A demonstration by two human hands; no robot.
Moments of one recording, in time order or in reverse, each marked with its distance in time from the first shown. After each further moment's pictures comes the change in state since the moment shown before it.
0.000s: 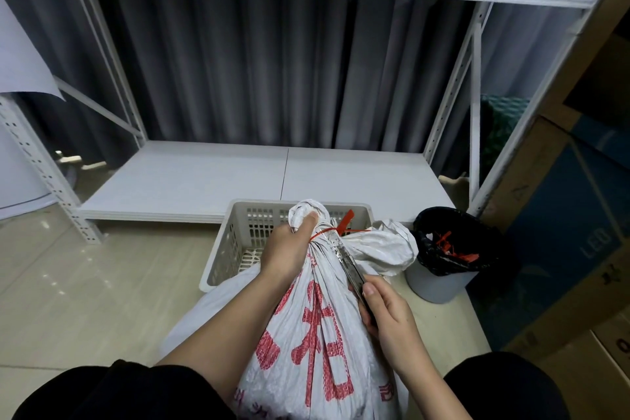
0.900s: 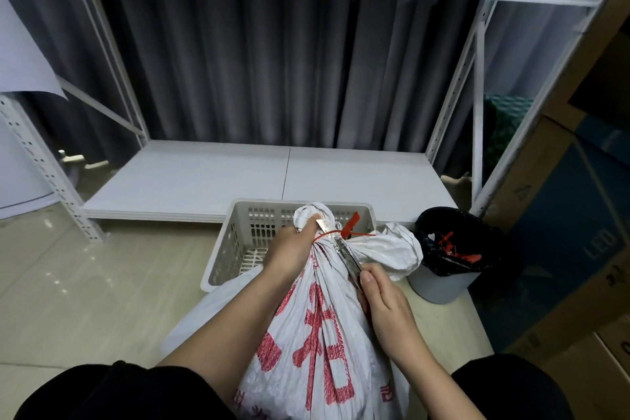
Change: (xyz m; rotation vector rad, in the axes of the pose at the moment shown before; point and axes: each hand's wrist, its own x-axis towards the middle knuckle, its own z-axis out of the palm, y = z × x) left_hand 0.010 -0.007 0.004 0.098 -0.084 -0.033; right_hand 0.015 -0.011 0.000 -0.323 0.025 -0.018
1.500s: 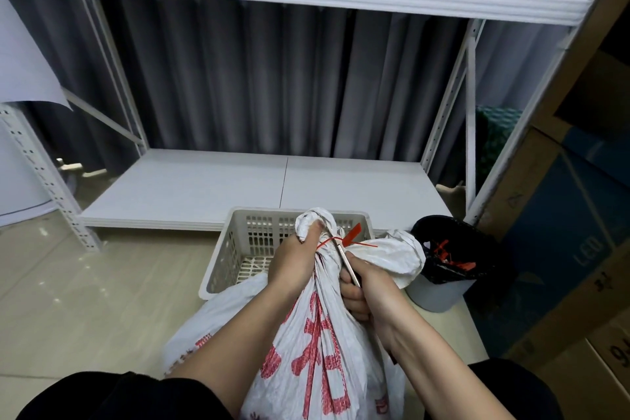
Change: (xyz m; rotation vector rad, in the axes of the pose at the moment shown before) left_hand -0.015 0.005 0.007 -0.028 0.050 0.096; right_hand 0.023 -0.055 -0.003 0.607 -0.226 0.564
